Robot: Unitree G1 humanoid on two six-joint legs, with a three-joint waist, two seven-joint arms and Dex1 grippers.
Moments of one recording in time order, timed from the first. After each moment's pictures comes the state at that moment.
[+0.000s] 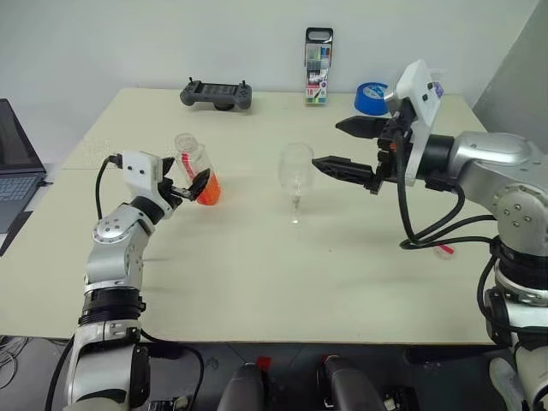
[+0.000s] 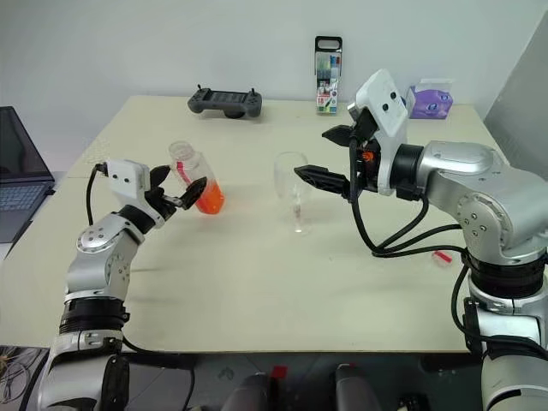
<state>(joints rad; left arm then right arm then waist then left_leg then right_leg) -0.58 0.52 0.23 0.40 -0.28 0.10 -0.56 -0.91 -0.62 -0.01 -0.38 0.62 1.06 0.65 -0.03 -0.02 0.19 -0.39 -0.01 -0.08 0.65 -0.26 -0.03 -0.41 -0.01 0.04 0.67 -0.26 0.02</state>
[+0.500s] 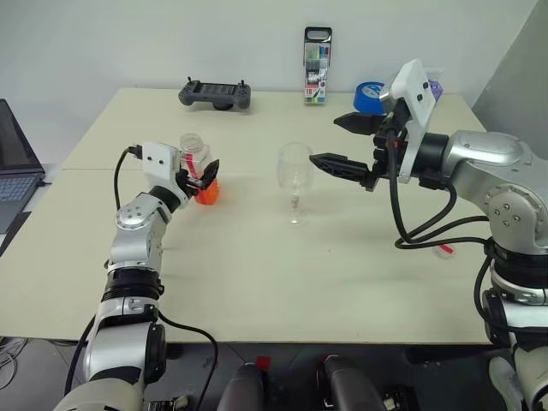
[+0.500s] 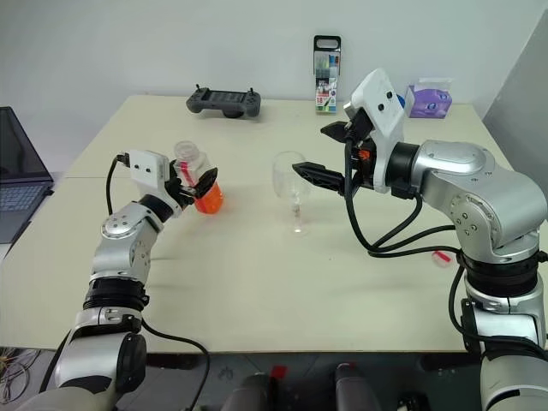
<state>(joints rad) -0.69 0.45 0.20 0.57 -0.22 0.01 -0.53 -0.91 -0.61 0.01 -0.37 0.60 1.02 0.64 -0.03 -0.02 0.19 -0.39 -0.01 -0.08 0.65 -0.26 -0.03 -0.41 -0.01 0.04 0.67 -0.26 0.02</state>
